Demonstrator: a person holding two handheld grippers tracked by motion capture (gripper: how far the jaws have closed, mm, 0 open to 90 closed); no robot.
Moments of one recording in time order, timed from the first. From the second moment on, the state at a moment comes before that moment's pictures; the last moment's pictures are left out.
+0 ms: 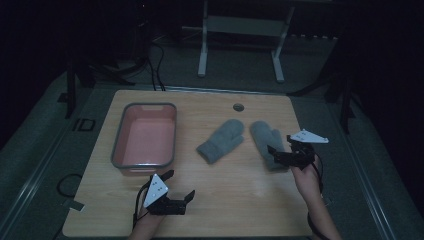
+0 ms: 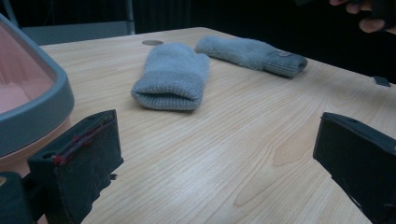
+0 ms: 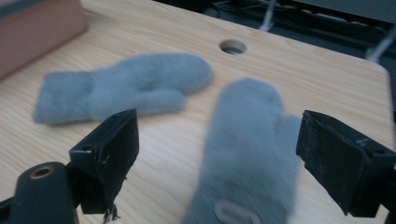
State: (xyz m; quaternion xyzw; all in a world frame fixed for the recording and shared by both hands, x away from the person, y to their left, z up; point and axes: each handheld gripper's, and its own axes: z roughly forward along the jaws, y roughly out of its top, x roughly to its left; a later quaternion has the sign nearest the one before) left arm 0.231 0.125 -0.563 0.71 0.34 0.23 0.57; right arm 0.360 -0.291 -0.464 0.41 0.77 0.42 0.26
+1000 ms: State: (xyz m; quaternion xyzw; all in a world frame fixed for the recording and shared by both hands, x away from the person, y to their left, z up) left arm 0.230 0.123 -0.560 0.72 0.35 0.20 0.56; right arm 0.451 -0.188 -0.491 0.34 0.83 0.39 0.18
